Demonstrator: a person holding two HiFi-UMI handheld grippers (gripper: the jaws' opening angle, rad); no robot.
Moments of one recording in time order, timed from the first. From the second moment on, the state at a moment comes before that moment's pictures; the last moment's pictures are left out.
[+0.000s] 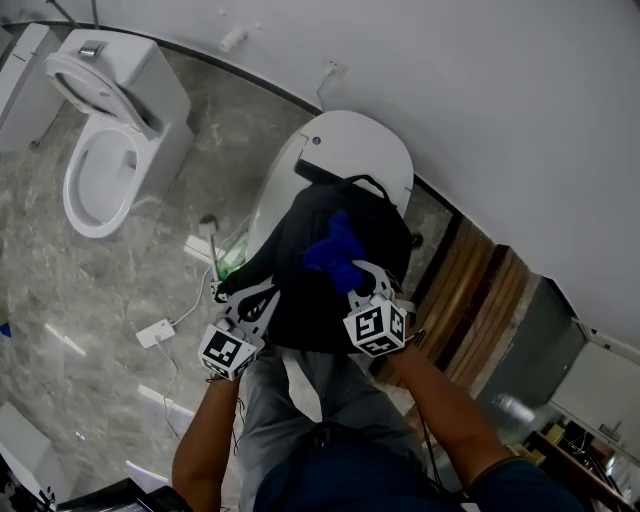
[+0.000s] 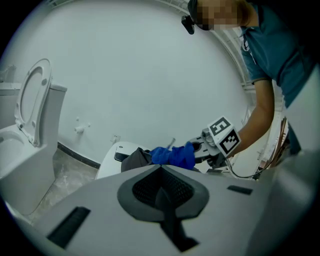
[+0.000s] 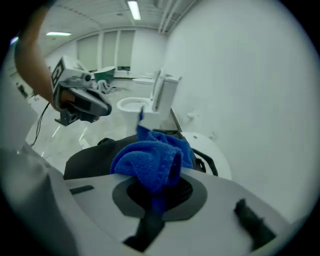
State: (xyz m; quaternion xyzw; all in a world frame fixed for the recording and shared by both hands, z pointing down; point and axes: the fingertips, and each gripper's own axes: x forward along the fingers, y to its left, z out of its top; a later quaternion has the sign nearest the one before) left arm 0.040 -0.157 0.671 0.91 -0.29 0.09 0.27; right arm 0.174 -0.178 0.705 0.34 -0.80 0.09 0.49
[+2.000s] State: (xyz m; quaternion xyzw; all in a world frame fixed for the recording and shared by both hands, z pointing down) left arm -0.037 0.333 0.242 0.98 -0.17 -0.05 0.07; right arm 0.161 0.393 0.171 0.62 -0.78 -0.01 -0.07
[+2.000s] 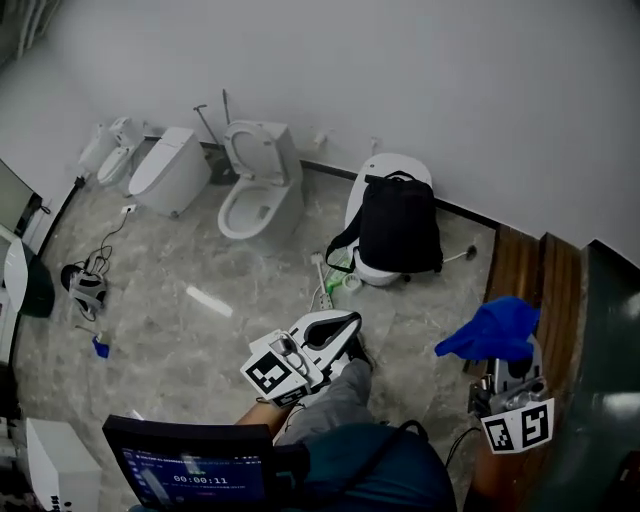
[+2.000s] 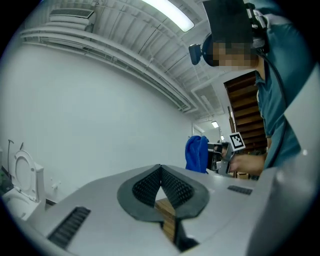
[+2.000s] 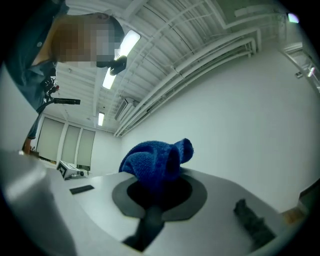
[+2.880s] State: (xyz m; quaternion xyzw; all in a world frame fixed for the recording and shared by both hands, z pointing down) left arm -0.134 0.452 0.161 0.99 -0.16 -0.06 0.01; right arm 0.055 0.533 0.172 0.64 -0.77 0.02 -0.04
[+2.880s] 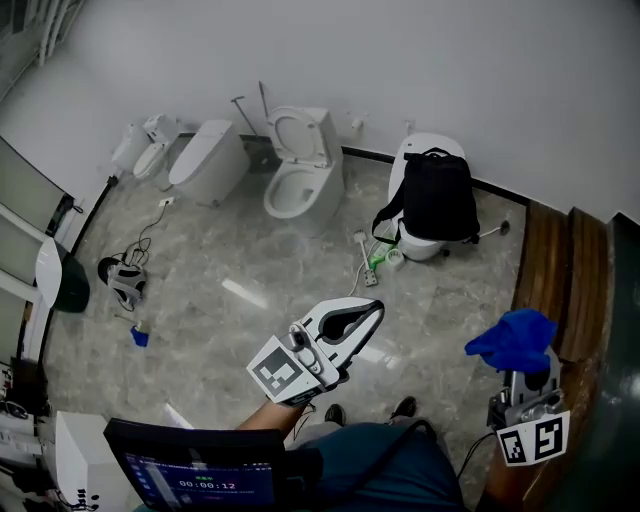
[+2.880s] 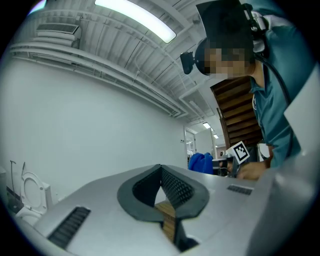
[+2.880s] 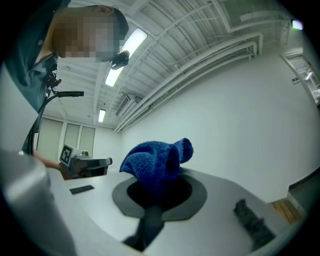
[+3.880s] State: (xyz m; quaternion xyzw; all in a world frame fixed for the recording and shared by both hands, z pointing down) left arm -0.368 0.557 0.129 0.98 -0.14 -0.13 0.01; right arm -0.145 0.646 0.107 0.68 -0.73 0.00 -0.05
